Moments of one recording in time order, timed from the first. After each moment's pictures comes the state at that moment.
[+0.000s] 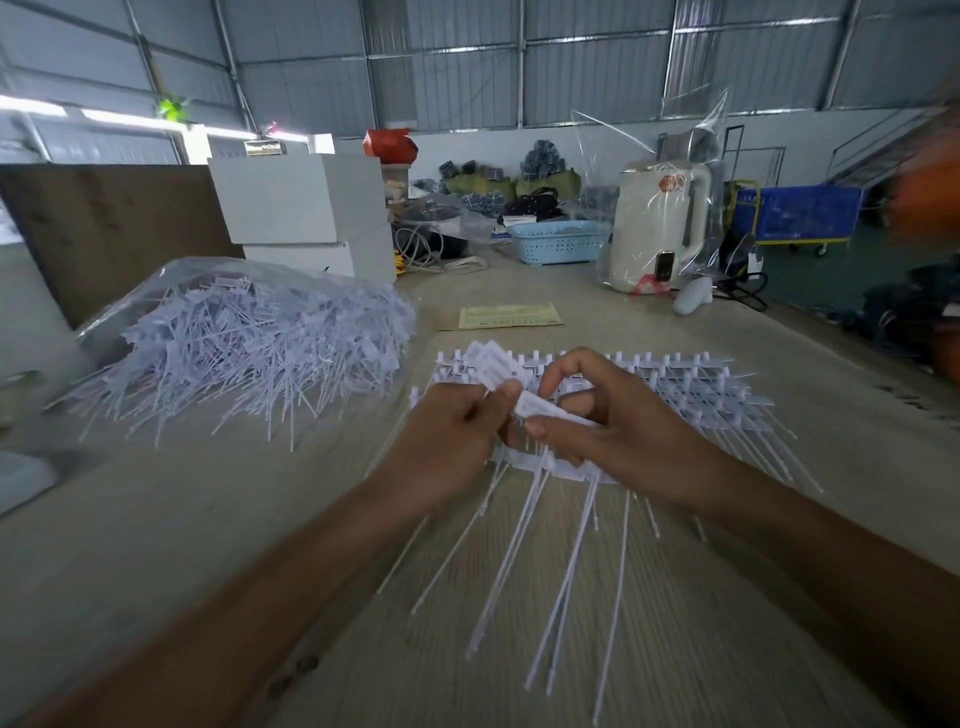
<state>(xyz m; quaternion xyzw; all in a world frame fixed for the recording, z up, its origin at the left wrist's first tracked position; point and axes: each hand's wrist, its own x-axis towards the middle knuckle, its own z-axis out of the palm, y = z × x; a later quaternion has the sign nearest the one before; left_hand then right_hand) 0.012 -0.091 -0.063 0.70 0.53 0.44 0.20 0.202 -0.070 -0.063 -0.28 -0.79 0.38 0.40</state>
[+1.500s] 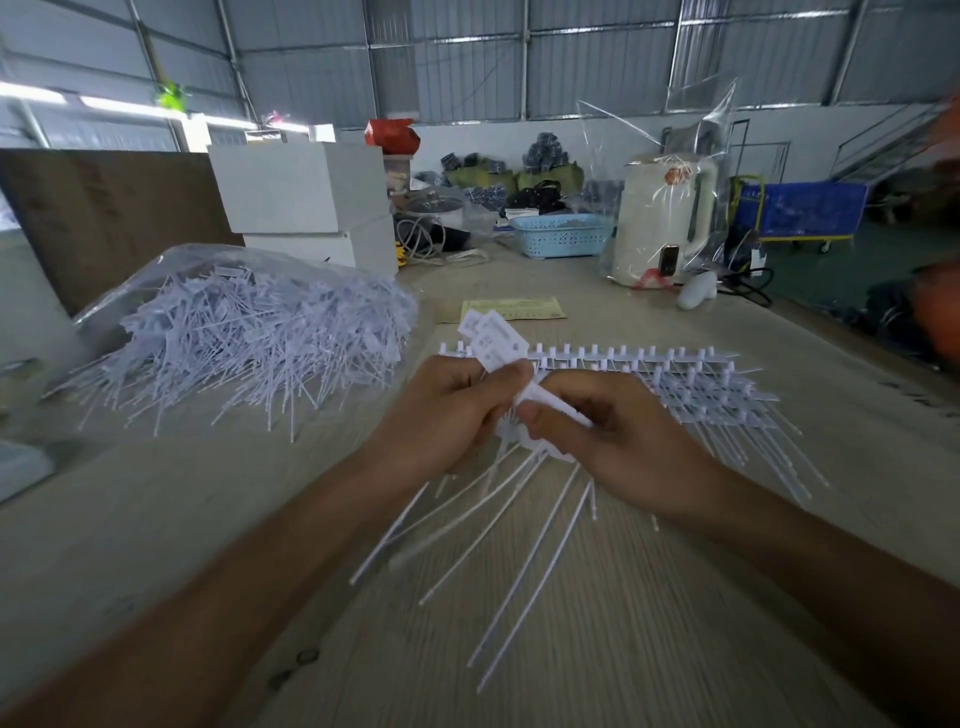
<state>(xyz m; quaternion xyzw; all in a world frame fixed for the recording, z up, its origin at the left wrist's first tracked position) 0.012 -0.100 -0.044 0.65 0.47 0.48 0.35 0.191 -0.080 -0.063 -0.28 -0.82 0.26 0.43</state>
